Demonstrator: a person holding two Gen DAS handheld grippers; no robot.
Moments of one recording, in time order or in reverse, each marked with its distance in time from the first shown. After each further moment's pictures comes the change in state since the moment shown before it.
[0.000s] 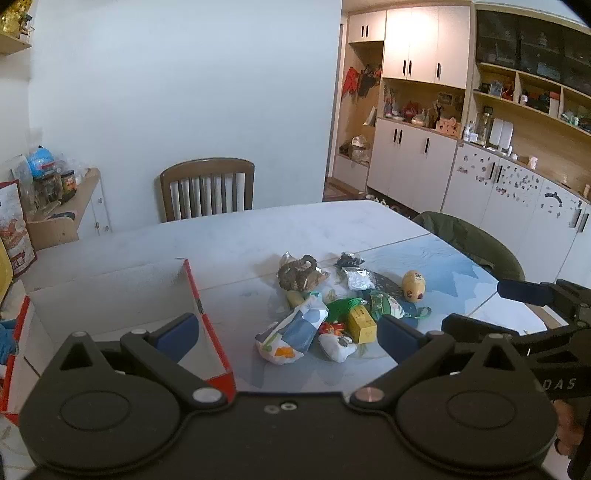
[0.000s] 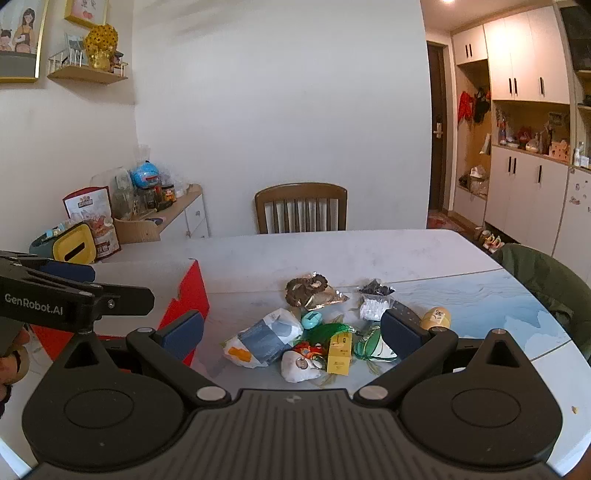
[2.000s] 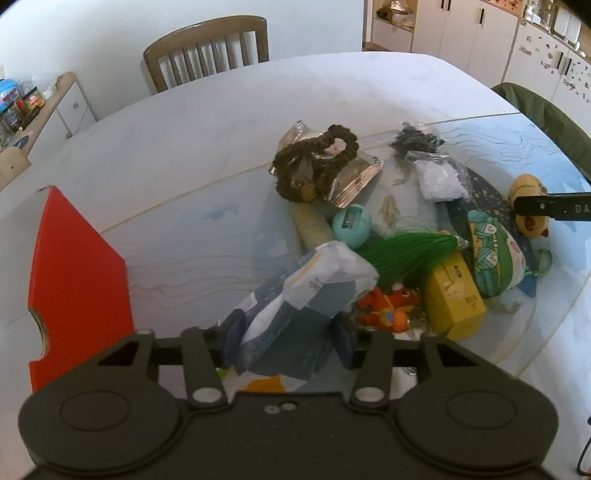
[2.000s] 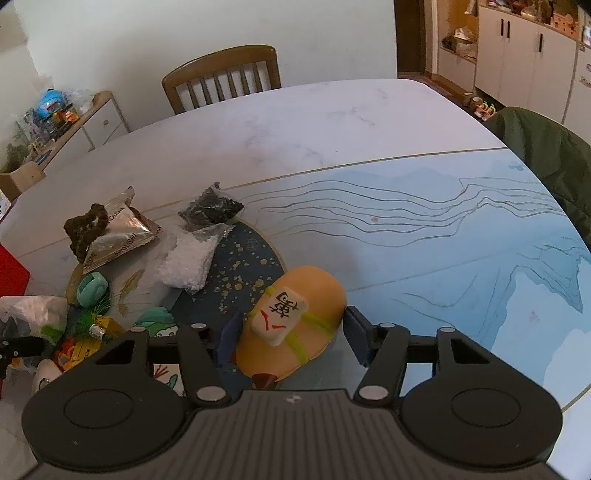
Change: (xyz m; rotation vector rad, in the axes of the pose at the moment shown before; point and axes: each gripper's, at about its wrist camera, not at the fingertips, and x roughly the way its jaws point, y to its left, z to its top) left arm 0.245 -0.034 0.001 -0.013 0.487 0.081; right arm 0.262 -0.234 -0.014 0.130 0.449 0.000
